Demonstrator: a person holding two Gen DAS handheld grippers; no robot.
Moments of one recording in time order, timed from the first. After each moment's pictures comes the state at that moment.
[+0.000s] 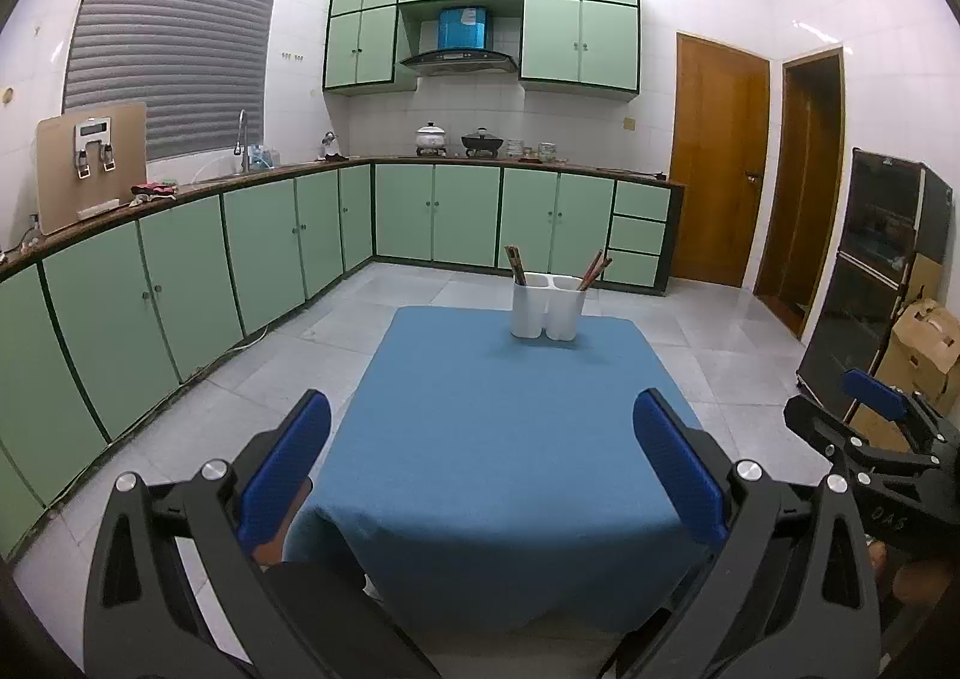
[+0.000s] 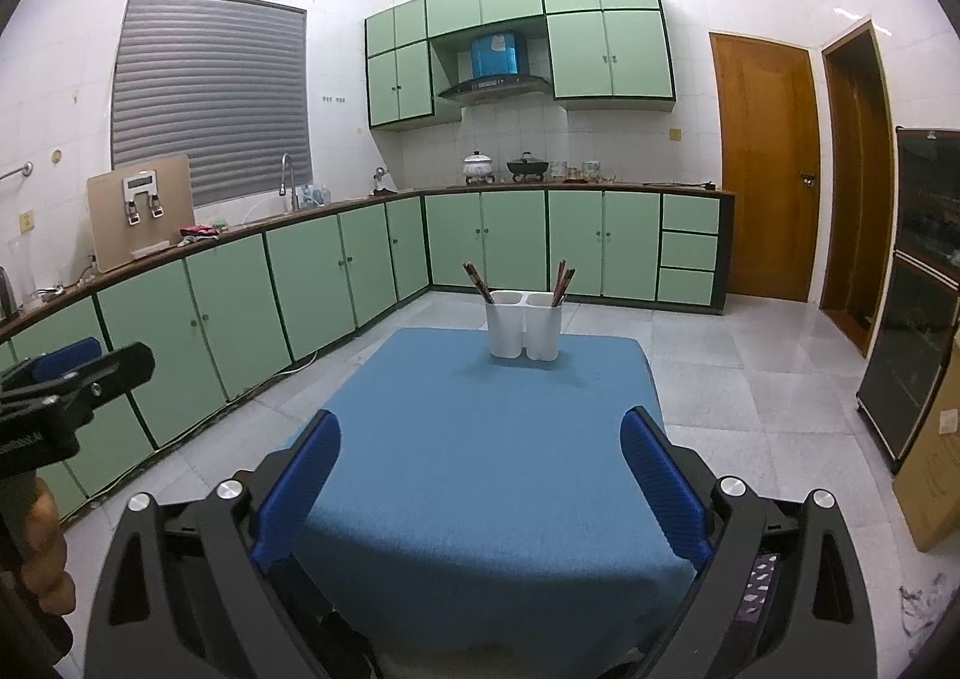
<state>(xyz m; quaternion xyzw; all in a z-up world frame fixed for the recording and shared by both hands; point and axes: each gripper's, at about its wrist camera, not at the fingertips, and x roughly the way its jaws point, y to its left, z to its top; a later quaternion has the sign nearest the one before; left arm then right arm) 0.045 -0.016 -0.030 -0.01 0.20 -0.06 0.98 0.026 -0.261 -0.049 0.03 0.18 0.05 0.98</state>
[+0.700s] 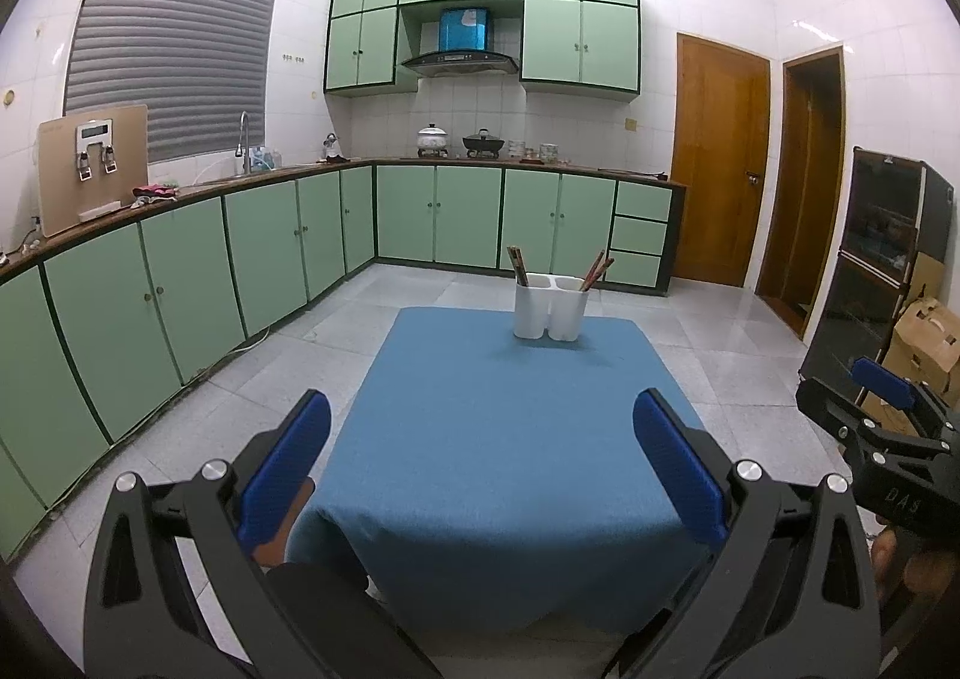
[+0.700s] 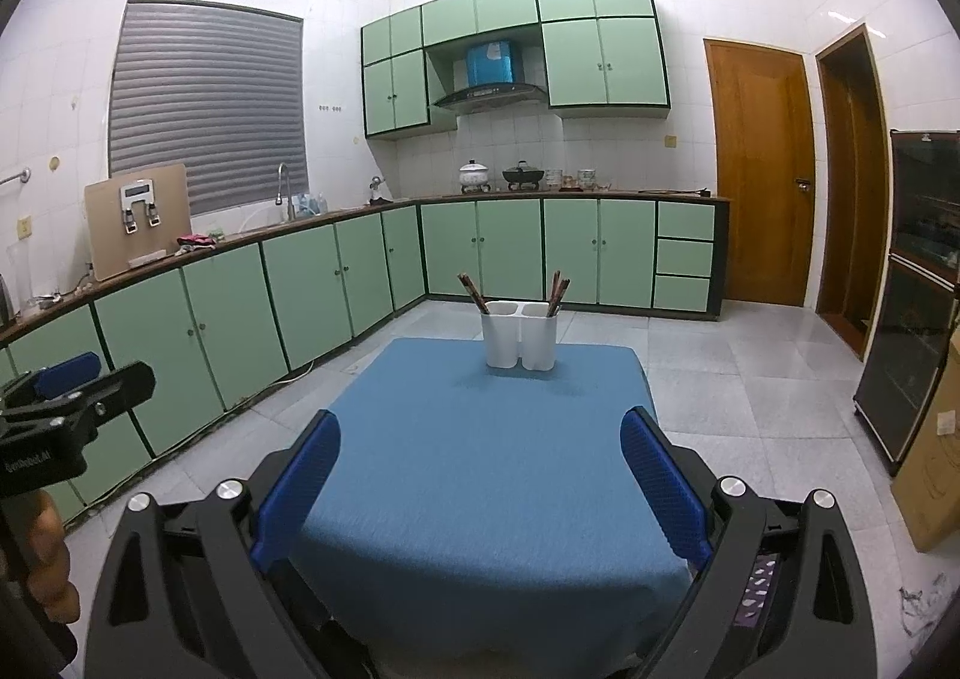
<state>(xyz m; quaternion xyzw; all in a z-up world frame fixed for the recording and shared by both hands) 0.044 -0.016 -0.033 -0.01 0.20 -0.06 0.98 0.020 -0.261 -0.045 0.03 0.17 0.04 0.98</state>
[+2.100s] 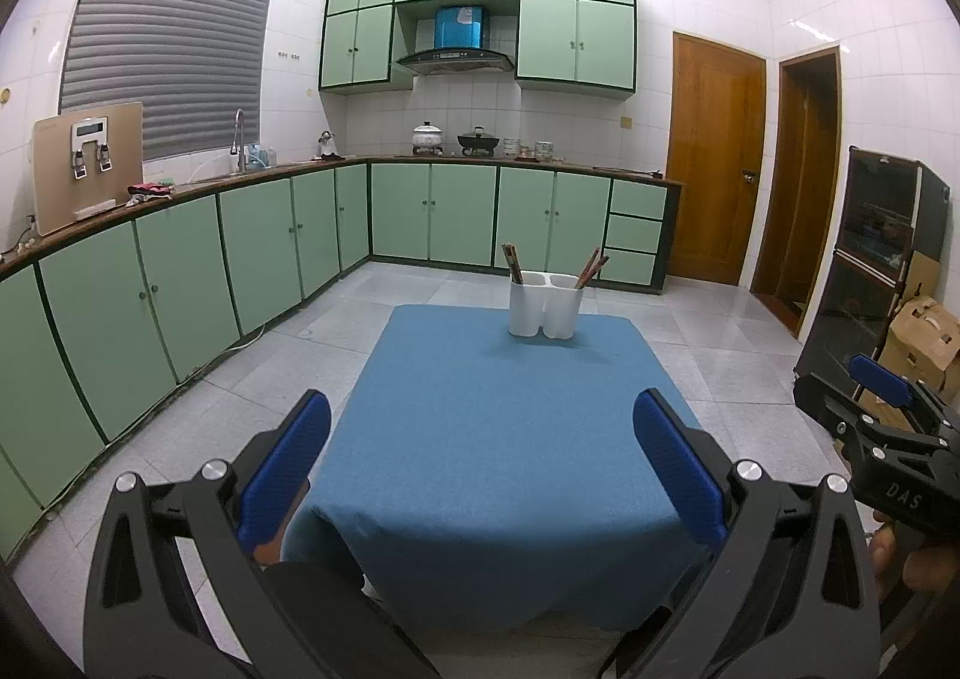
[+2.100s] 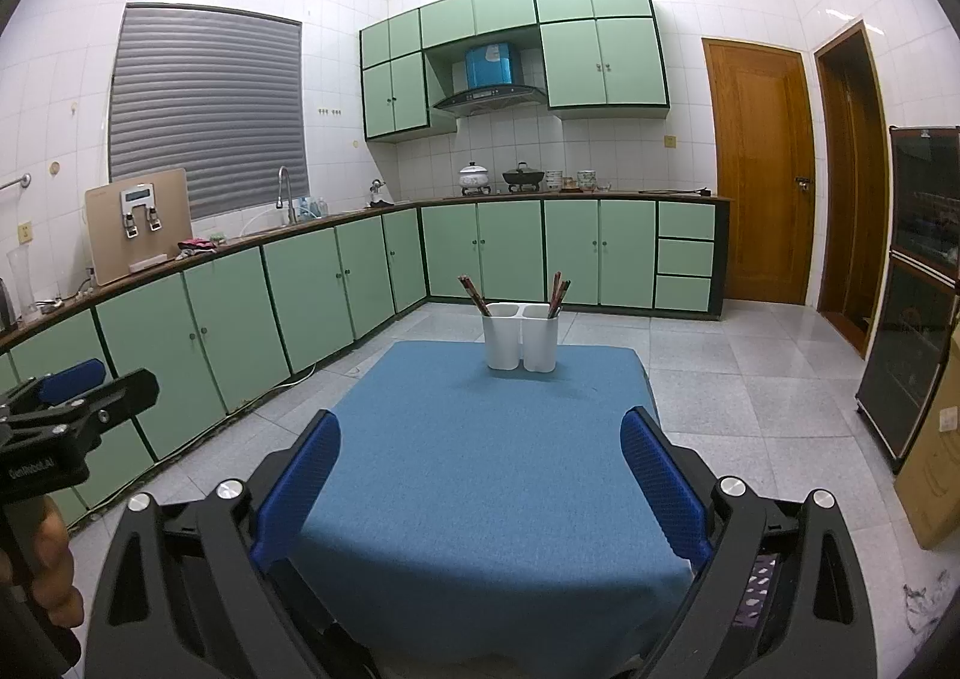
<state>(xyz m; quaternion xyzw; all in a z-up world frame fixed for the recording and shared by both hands) 0.044 -0.018 -0.035 -0.01 0.20 -0.07 0.98 0.019 -0.260 -0.045 0.03 0.17 0.04 0.98</state>
